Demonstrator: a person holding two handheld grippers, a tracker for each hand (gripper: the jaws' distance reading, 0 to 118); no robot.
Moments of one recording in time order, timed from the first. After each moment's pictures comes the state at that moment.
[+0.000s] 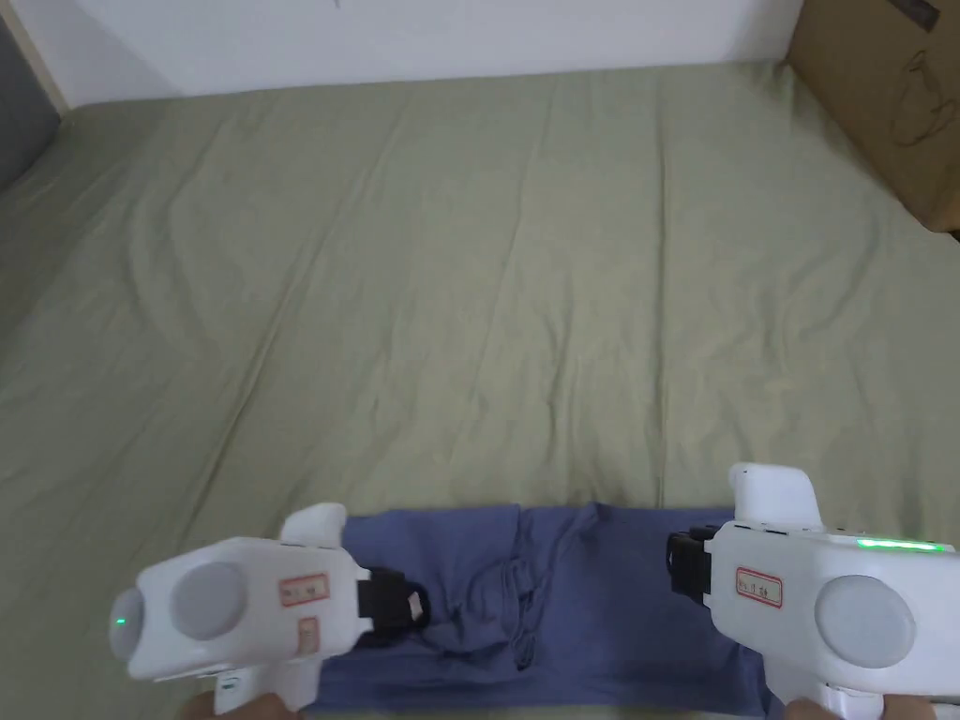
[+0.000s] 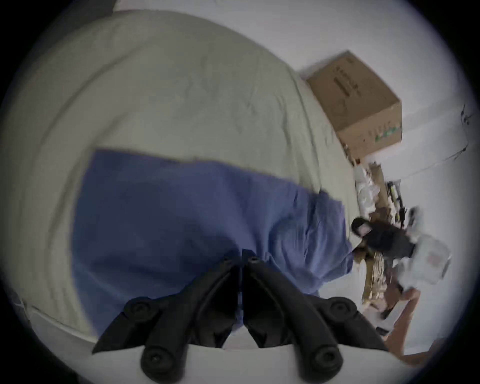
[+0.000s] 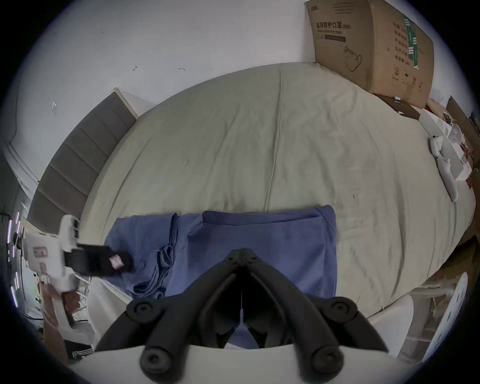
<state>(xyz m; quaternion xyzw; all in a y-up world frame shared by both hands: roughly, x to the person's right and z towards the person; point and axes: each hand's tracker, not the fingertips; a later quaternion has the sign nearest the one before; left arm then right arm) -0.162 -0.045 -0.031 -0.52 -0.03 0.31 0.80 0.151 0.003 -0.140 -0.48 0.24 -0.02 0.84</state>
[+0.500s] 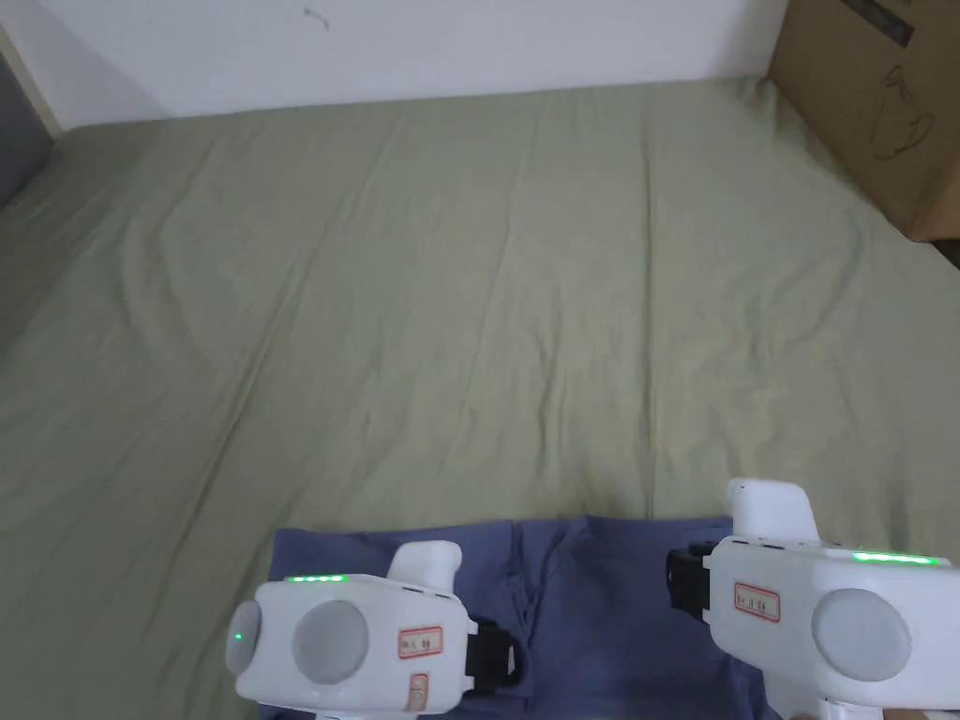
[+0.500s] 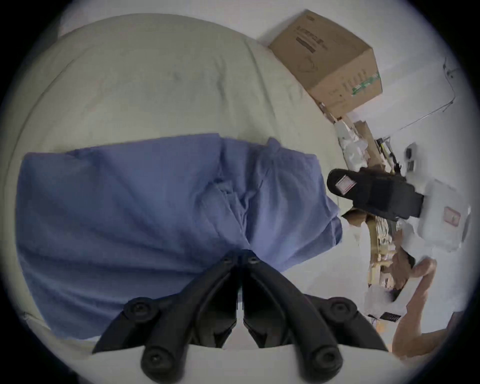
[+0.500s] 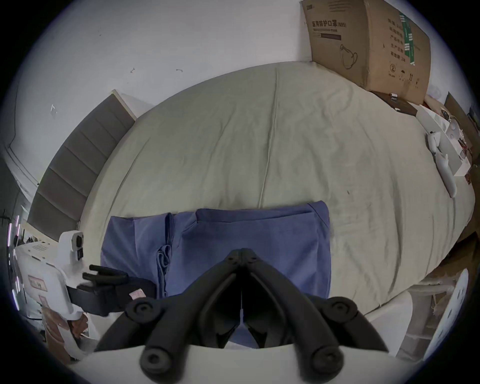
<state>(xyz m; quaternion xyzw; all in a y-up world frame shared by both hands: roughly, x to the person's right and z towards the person) -0.096 -0.046 -0.046 -0.54 -0.11 0.24 0.80 0.159 0.002 -0.139 -0.49 0.23 -0.03 0.84</state>
